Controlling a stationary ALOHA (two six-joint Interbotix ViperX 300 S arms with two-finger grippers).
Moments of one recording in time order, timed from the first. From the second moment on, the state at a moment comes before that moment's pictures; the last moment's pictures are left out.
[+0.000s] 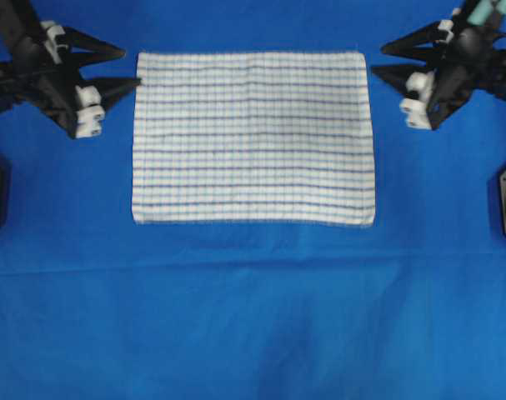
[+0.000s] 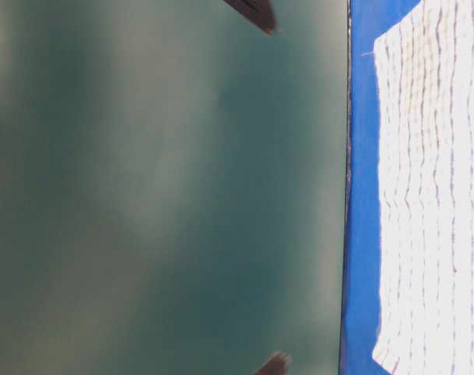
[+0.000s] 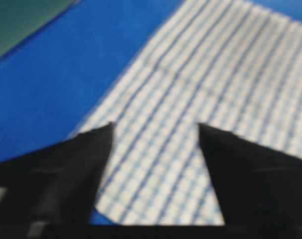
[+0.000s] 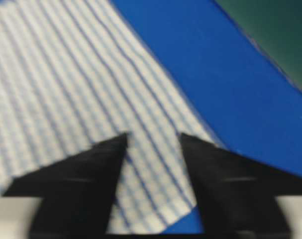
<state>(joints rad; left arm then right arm) 0.50 -0.38 1.15 -0.03 -0.34 -0.09 -0.53 -0.43 1.05 0.00 -0.13 0.05</state>
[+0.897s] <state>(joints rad) 0.68 0.20 0.96 -0.03 -0.52 -0.06 -0.71 0.12 0.86 -0.09 -0.19 0.05</state>
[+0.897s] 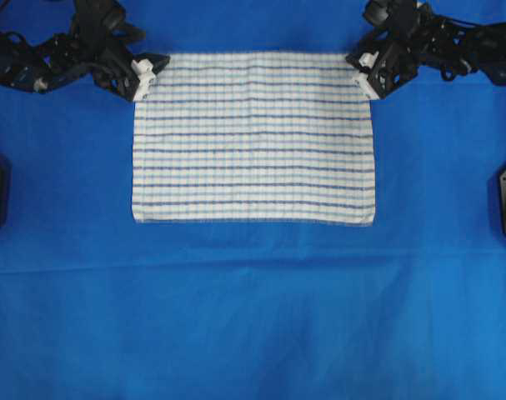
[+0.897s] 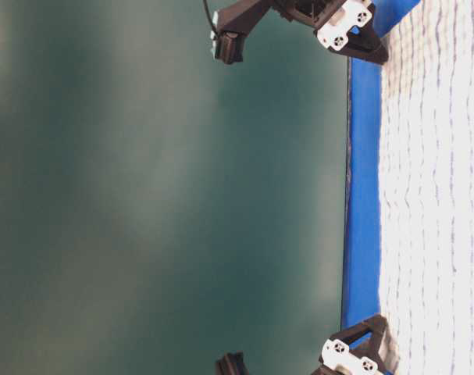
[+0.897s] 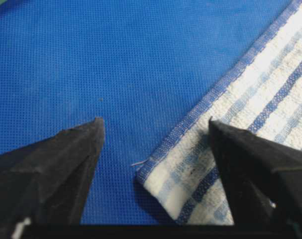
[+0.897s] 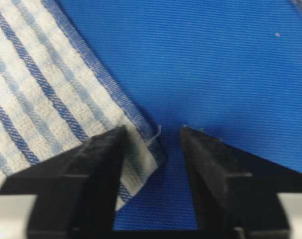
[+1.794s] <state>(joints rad) 0.67 0.04 0.92 -0.03 -0.34 0.06 -0.71 0.02 0.86 -0.10 -0.18 0.06</state>
